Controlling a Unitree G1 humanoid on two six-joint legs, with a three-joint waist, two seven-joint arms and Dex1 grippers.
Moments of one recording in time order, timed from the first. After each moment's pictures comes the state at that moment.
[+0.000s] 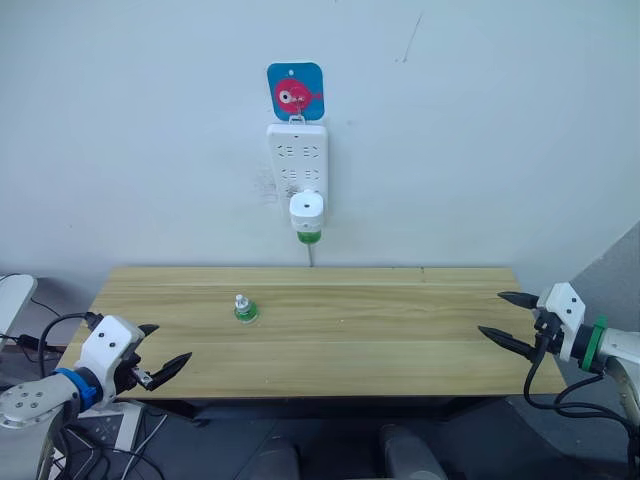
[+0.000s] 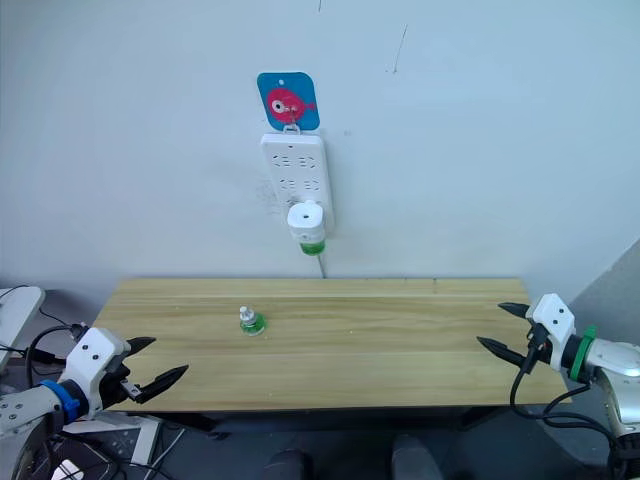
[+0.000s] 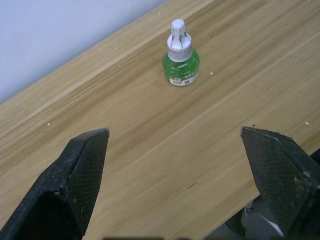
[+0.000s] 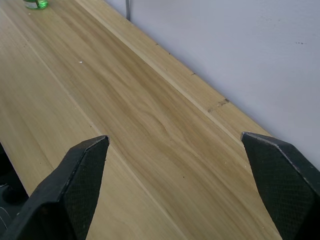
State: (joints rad) left arm 0.26 0.79 0.36 0.07 -0.25 0.10 -0.88; right arm -0.05 -0.78 -0.16 0.31 0.29 -0.10 1.09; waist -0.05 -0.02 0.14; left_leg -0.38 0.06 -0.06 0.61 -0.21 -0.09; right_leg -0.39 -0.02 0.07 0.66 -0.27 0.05
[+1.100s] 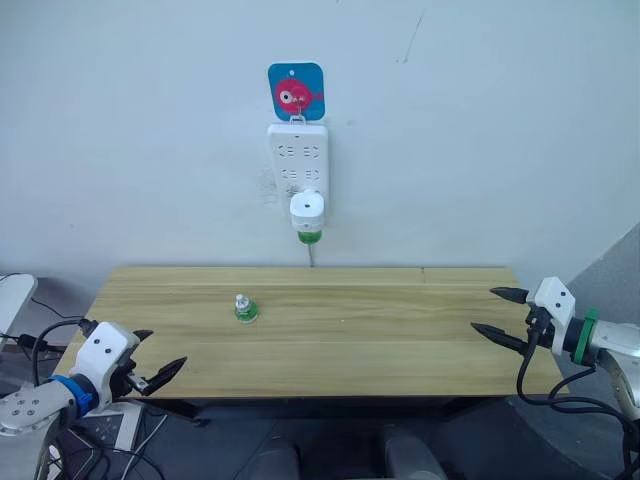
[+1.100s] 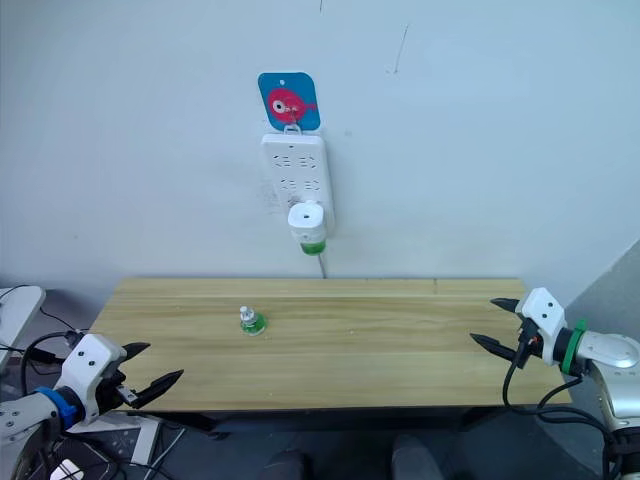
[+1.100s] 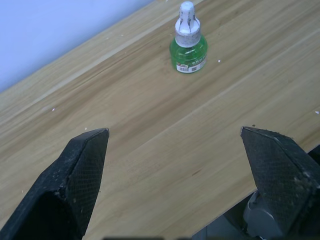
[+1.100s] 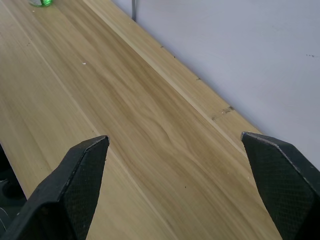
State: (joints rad) left arm 0.28 0.79 0.36 0.12 -0.25 0.06 -0.86; right arm -0.07 -0.77 -0.14 0.24 0.26 -0.04 1.06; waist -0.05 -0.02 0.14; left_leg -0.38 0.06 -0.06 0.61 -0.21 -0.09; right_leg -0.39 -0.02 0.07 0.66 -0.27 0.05
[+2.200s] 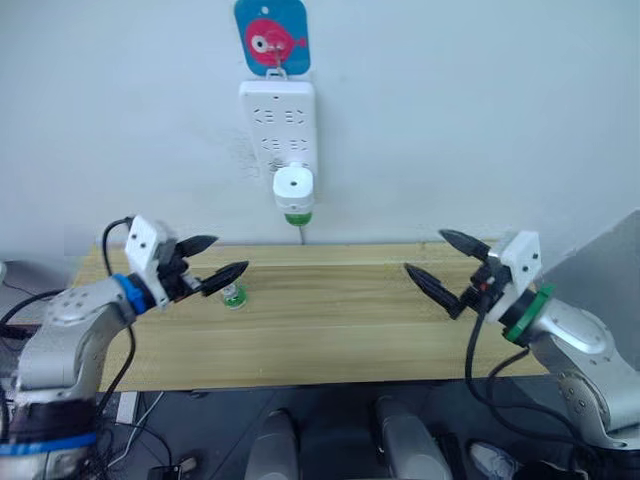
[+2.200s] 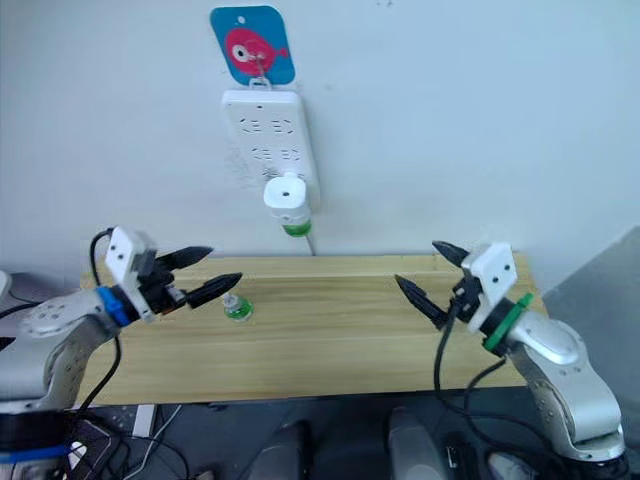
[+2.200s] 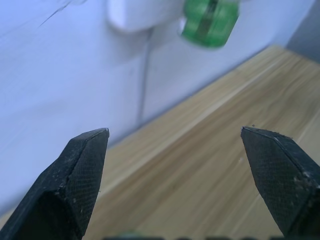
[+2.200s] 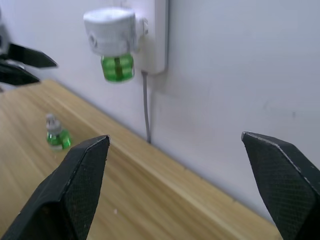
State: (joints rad) left arm -0.30 0.71 0.23 -0.03 -0.51 0.46 -0.87; right arm -0.14 -0.49 -0.07 -0.63 0.47 0.55 0.50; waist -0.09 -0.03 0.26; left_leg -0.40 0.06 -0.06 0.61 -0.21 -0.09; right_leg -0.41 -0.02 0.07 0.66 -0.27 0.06
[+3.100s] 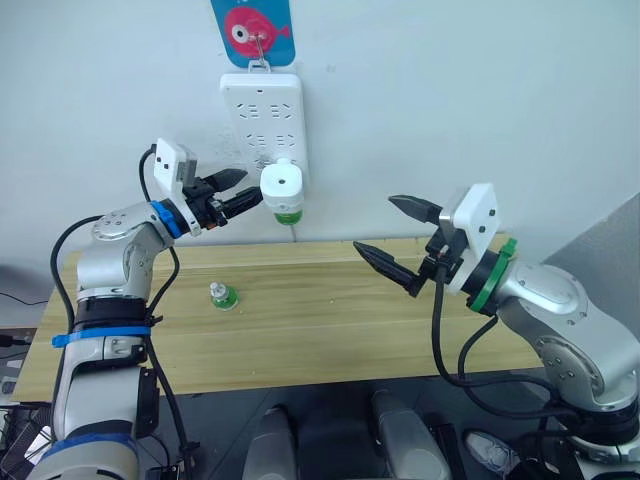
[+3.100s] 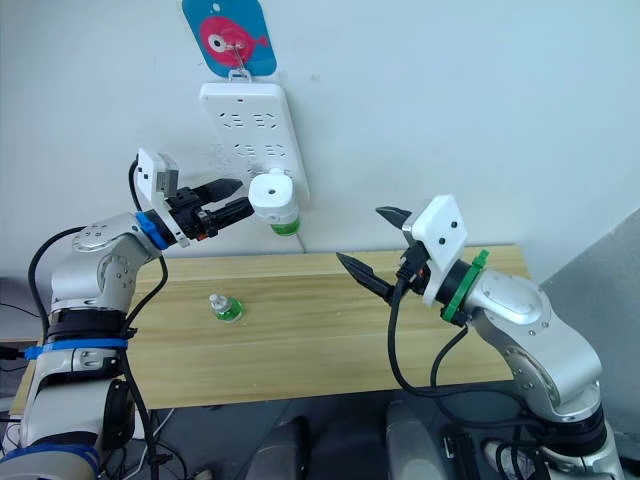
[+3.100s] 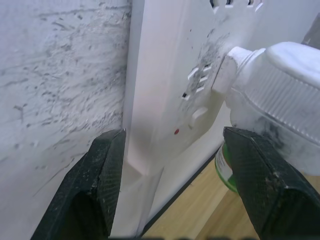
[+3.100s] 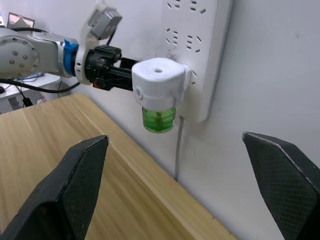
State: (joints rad) left arm -0.76 0.62 0.15 0.46 -0.43 0.31 -1.00; right arm -0.43 -0.49 0.04 -0.72 0.54 0.77 0.45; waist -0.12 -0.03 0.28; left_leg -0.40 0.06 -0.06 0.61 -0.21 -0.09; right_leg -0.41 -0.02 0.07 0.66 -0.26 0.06
